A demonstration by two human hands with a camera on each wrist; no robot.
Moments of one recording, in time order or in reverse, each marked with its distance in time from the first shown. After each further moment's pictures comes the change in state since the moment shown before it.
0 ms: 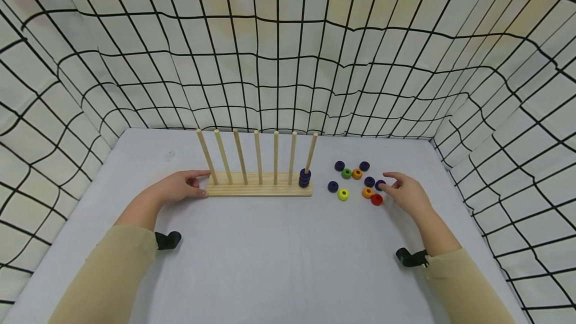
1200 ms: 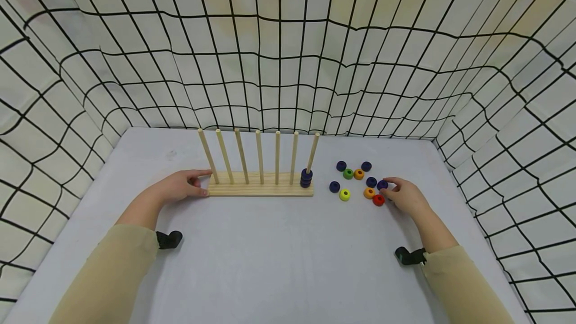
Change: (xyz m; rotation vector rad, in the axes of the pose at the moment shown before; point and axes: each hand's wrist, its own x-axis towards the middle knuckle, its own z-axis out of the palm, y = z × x) left_hand 0.000 0.001 -0.001 -0.002 0.005 0.001; right_hand 0.016 0.014 0.012 -0.044 -0.106 0.061
